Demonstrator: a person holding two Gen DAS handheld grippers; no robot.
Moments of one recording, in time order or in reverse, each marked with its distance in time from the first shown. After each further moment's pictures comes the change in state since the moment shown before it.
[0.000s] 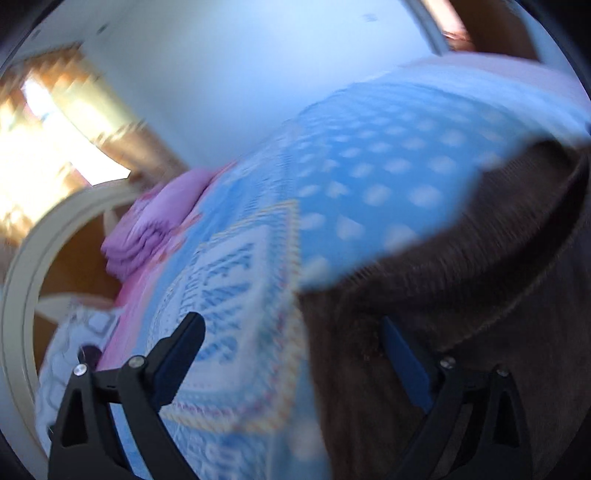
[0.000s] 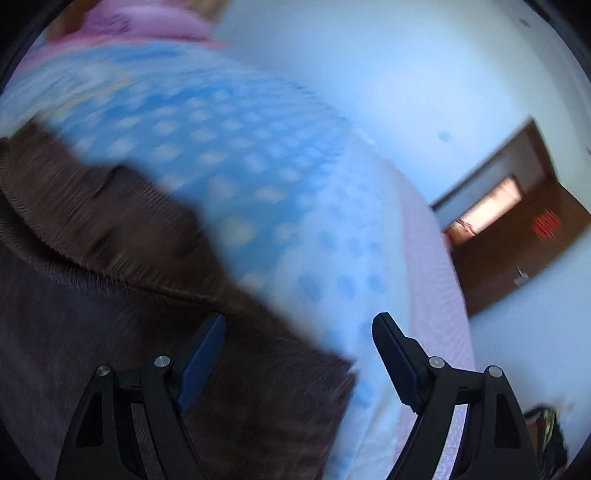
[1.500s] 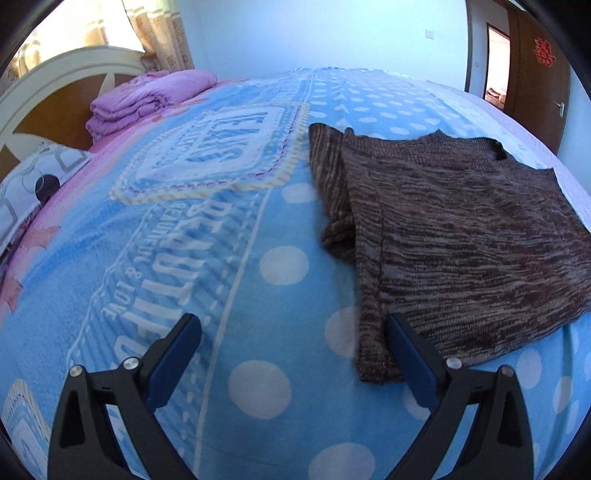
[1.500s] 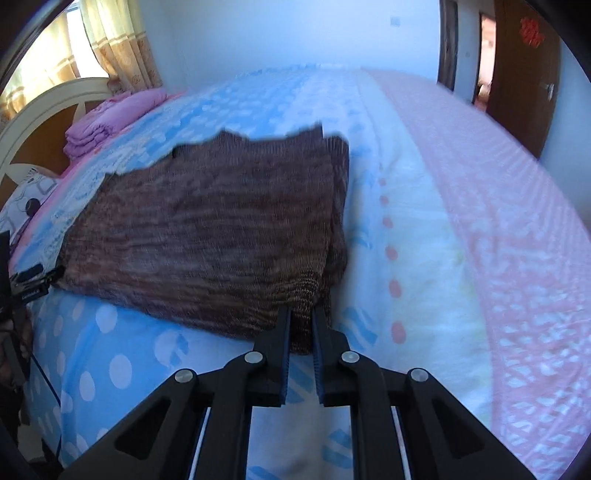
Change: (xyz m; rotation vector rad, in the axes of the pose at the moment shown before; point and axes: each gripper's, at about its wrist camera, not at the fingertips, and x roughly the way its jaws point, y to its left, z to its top) left arm -0.094 0.032 -0.152 -0.344 0.202 -0.291; right arm -0.109 -0.043 -0.204 0.549 0.074 0.420
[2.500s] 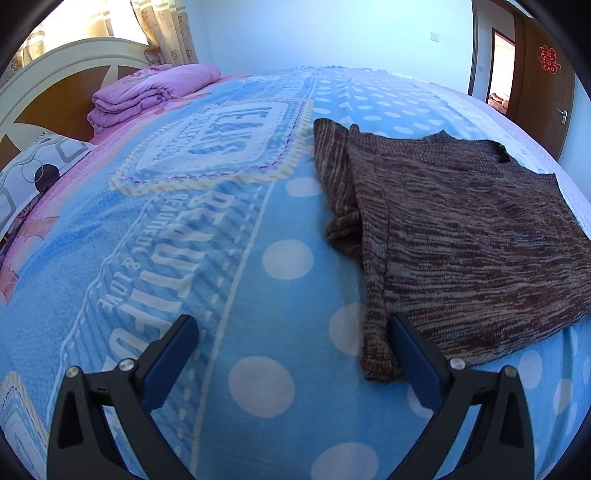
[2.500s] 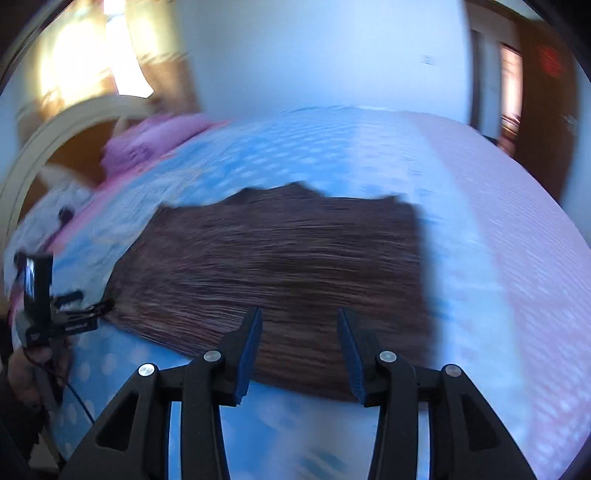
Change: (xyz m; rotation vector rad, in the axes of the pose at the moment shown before) left arm 0.003 0.004 -0.003 -0.026 0.006 -0.017; right arm -0.003 0.084 0.032 -0.095 -0.112 0.118
